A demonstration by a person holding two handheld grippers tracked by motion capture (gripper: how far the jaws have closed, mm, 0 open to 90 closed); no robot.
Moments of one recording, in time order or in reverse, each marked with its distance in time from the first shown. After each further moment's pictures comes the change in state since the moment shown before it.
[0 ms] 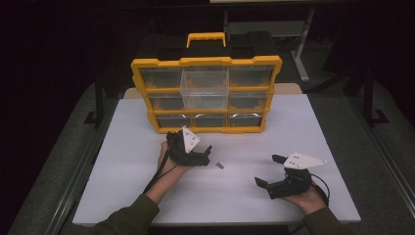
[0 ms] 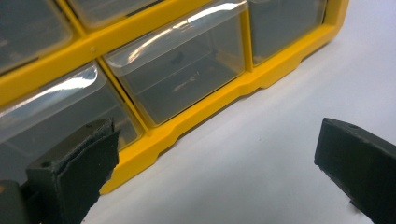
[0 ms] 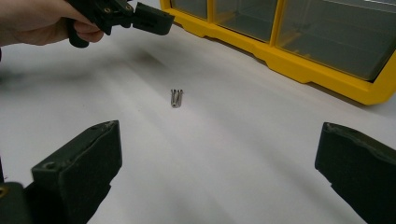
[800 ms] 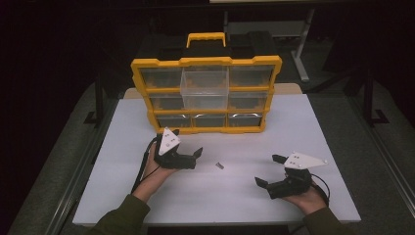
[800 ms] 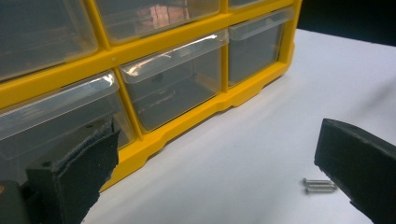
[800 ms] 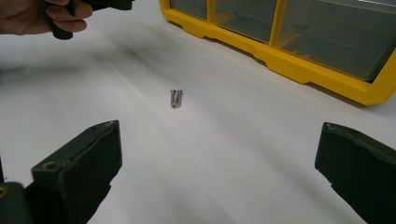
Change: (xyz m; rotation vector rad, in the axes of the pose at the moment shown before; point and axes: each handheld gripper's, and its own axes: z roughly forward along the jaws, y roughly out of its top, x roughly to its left) left arm 0.029 -0.012 -0.035 -0.140 -0.170 -0.094; right arm 0.000 0.000 -0.001 -0.002 0.000 0.001
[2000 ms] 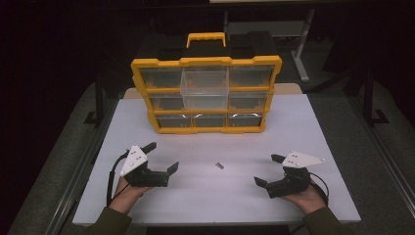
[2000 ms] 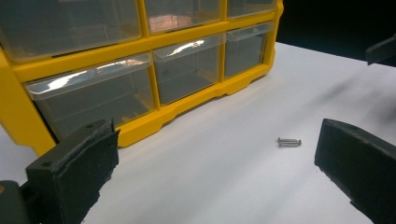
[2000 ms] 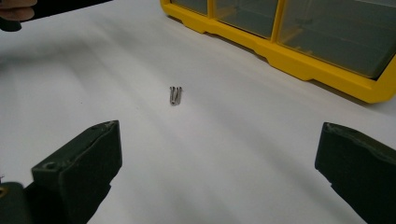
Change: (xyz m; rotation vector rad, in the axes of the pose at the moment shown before) left arm 0.018 -0.028 -0.079 -0.067 -0.039 -0.061; right arm -0.001 0.002 0.004 0.022 0.007 0.002
